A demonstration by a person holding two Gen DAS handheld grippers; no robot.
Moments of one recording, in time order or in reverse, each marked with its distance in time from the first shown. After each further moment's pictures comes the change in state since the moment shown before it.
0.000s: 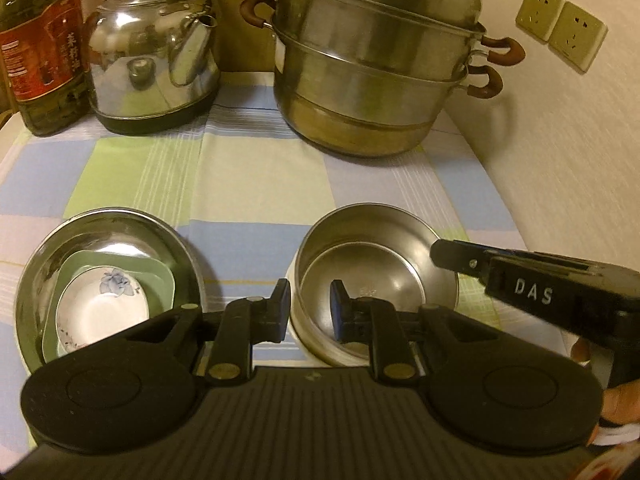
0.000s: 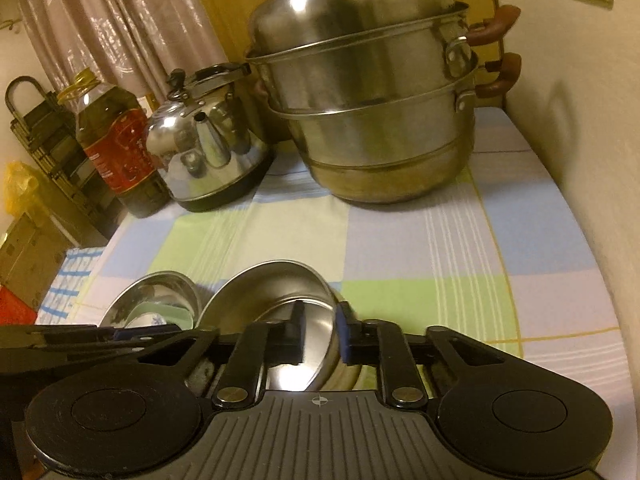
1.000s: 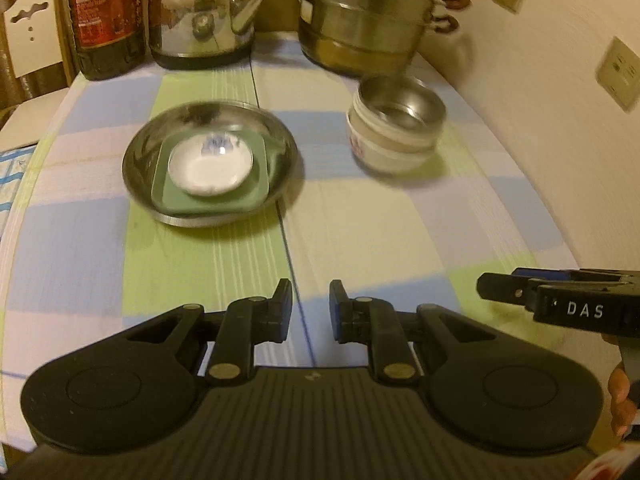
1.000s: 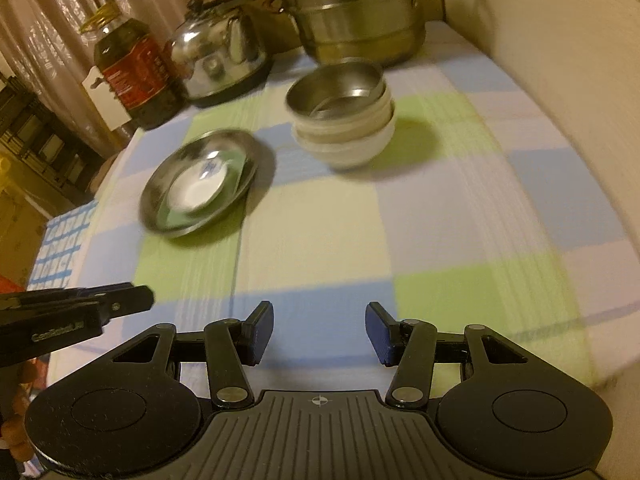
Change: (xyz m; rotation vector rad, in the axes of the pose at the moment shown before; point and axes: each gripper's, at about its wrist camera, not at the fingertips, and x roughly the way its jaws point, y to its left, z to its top) left arm -0.140 0.086 -0.138 0.075 0.070 -0.055; right arm -0.115 0.123 -0.166 0.119 0.120 -0.157
